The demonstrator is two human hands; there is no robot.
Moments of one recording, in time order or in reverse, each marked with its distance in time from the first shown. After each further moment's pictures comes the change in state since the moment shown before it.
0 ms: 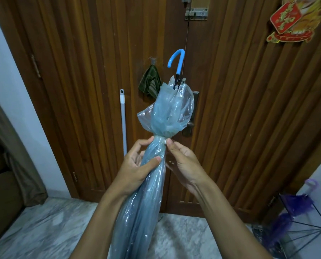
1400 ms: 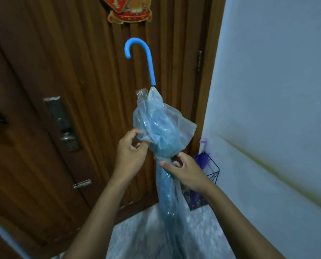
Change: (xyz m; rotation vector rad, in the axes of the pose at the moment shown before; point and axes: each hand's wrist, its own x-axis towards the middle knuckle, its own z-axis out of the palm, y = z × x) left_hand 0.148 -0.078 0.331 0.292 -0.197 0.107; right_hand -0.116 -0.063 -0.331 -0.483 0.537 -0.082
